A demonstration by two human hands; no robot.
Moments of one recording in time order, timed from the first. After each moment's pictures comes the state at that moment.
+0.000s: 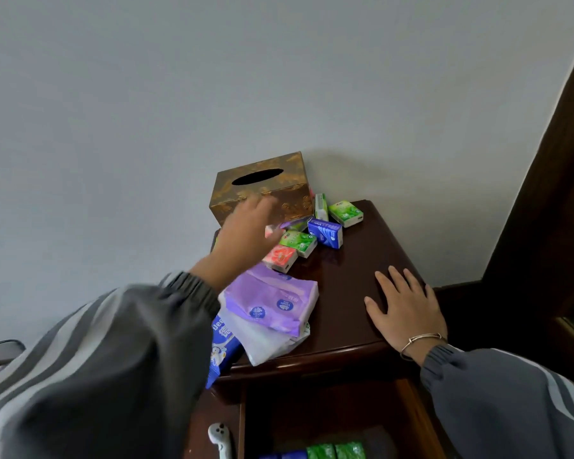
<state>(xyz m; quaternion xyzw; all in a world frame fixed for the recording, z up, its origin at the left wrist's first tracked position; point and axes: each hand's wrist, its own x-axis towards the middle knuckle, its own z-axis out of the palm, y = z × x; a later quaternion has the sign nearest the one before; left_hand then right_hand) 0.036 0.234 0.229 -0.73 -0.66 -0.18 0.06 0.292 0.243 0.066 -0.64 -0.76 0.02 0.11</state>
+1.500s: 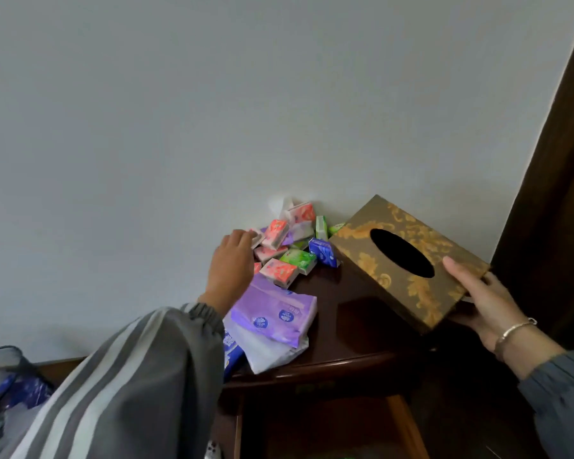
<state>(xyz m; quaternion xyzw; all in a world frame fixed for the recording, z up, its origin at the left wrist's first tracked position) -0.002 0.221 0.193 -0.67 -0.70 -0.20 0.13 0.381 0.230 0.167 -0.50 -0.37 0.58 0.52</state>
